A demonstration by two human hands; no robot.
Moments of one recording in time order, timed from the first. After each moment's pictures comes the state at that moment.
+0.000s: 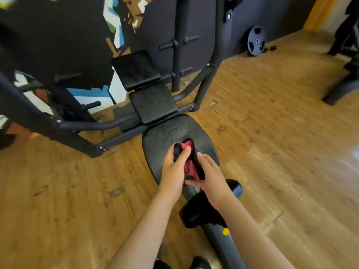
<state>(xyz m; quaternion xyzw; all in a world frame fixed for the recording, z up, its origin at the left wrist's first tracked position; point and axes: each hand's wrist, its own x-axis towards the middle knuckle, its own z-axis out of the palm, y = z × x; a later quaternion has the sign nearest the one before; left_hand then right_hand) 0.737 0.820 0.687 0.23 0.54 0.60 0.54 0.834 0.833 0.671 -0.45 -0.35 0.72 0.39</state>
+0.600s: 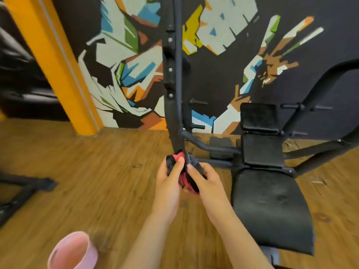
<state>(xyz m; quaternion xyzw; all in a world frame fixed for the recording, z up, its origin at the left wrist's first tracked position) 0.575 0.617 0.785 0.11 0.52 0.81 0.24 0.635 0.690 0.777 -0.23 -0.60 0.73 0.24</state>
